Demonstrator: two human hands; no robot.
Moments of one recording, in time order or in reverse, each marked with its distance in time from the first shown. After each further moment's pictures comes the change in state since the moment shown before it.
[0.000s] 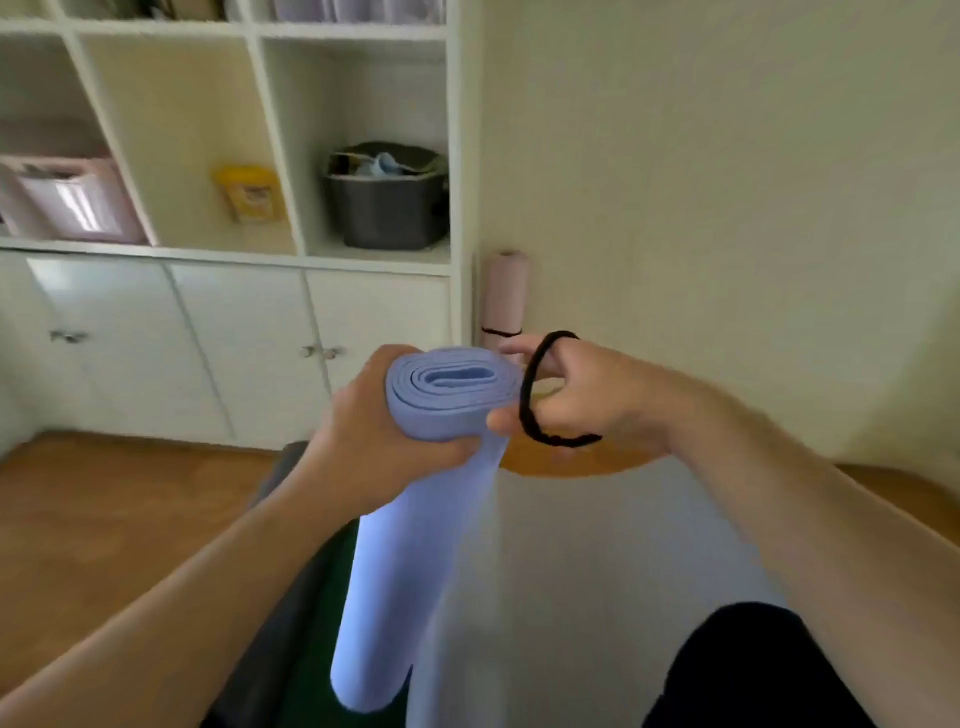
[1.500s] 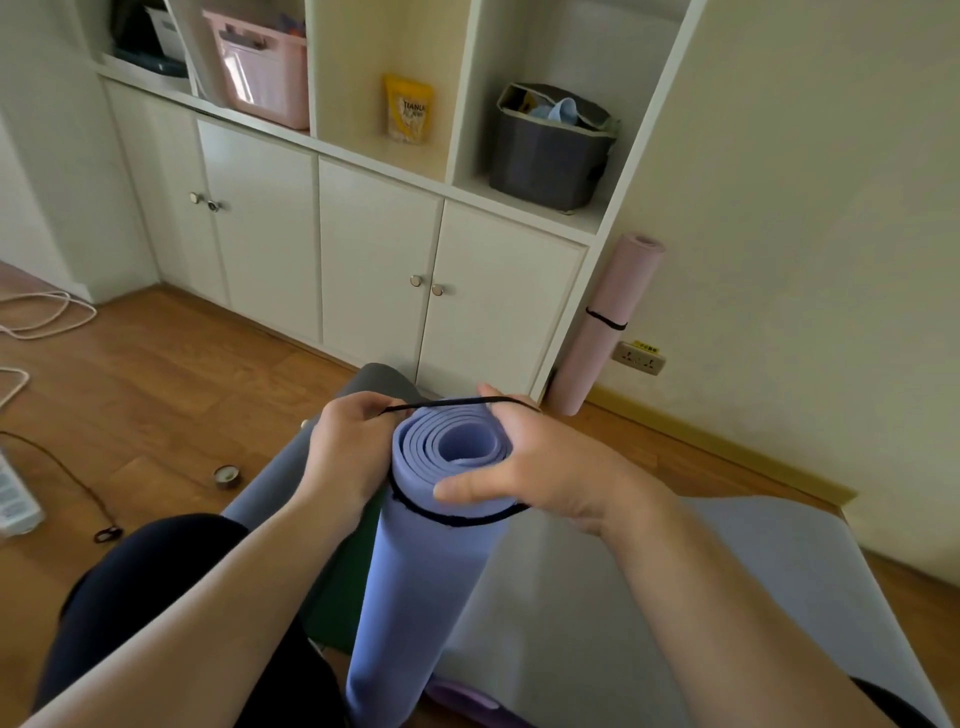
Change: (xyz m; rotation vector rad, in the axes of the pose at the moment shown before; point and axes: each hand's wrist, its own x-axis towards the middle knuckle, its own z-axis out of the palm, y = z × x) left_hand -0.069 -0.115 -0.063 -0.341 0.406 -0.627; right_hand 0.048 -0.040 0.177 -0.011 -0.352 -0.022
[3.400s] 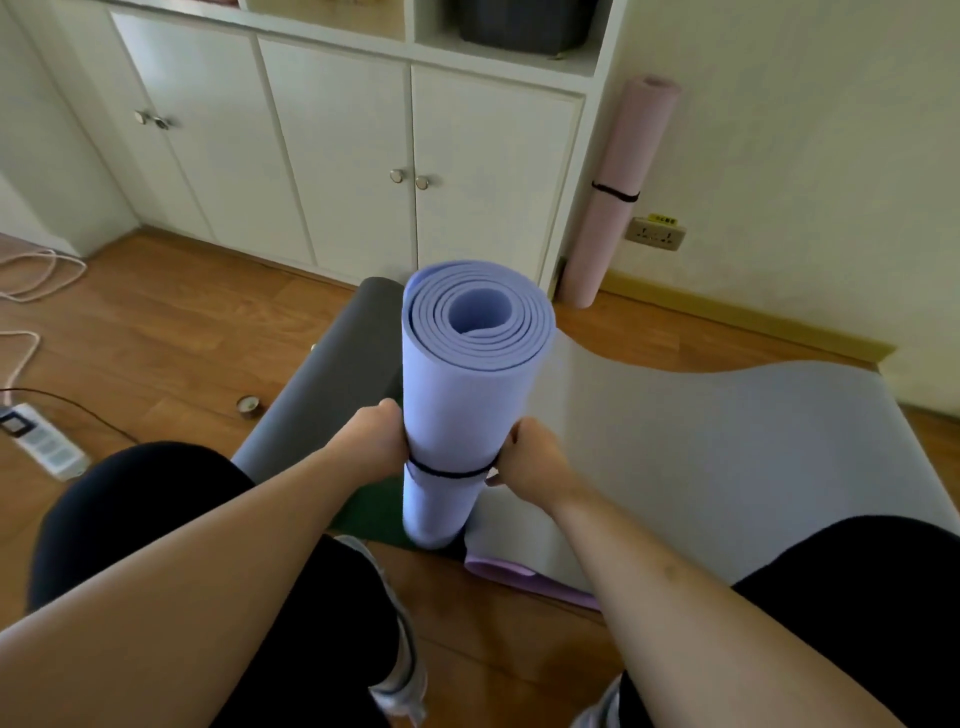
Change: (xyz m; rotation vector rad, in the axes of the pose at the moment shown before) left_hand 0.047 -0.138 0.015 1.222 -0.516 0.013; right_hand 0.073 0.209 0.120 0.145 0.270 0.367
